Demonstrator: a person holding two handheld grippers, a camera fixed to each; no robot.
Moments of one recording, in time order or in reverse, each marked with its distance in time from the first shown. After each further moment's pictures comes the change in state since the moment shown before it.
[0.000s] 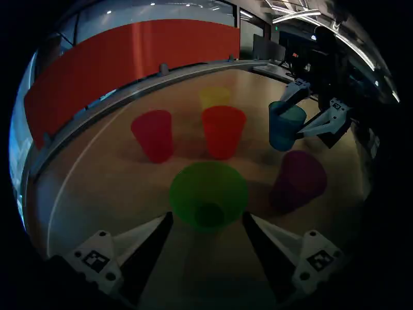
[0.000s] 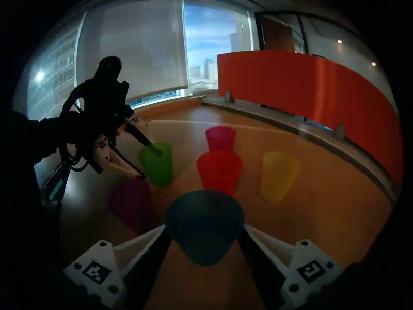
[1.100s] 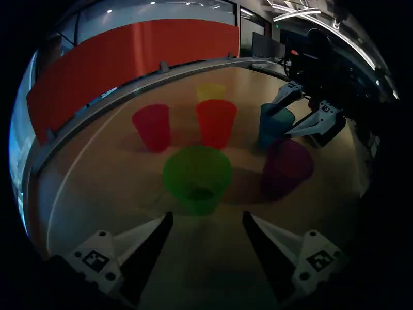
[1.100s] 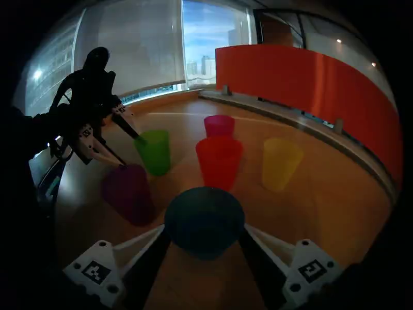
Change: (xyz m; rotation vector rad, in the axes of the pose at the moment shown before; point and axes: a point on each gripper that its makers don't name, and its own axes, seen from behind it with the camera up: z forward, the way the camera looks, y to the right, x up) left arm -0.019 0.011 -0.023 0.009 -0.015 -0.003; right arm -0.024 0.001 0.006 -0.032 -0.026 -0.002
